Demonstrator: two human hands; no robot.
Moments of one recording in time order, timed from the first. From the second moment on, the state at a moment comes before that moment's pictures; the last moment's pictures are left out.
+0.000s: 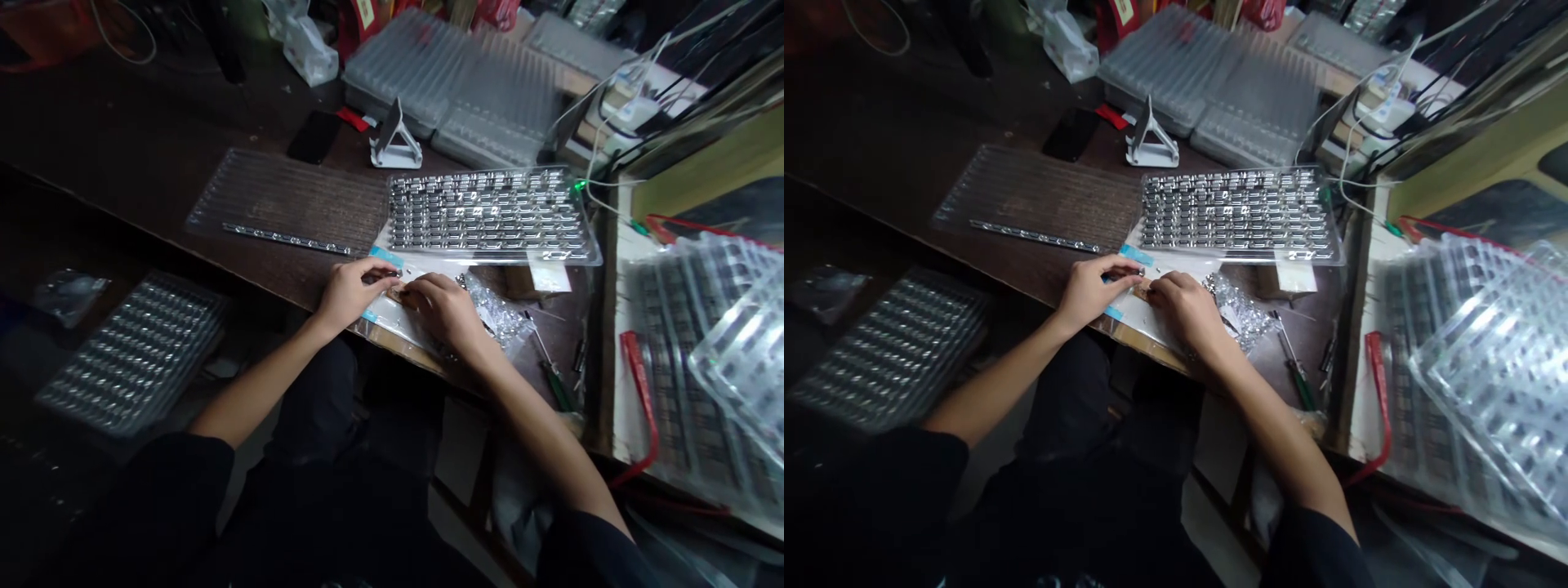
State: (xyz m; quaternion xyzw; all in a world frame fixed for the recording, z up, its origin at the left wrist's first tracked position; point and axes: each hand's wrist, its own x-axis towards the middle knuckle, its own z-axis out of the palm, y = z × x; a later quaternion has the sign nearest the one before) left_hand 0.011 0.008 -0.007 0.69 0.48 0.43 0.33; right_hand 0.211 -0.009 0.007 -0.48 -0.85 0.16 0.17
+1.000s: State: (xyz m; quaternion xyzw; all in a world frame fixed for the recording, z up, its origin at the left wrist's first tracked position) left_hand 0.012 0.012 -0.012 0.78 0.45 0.35 0.26; right_hand 0.209 -0.004 0.009 -0.57 -0.82 0.08 0.08
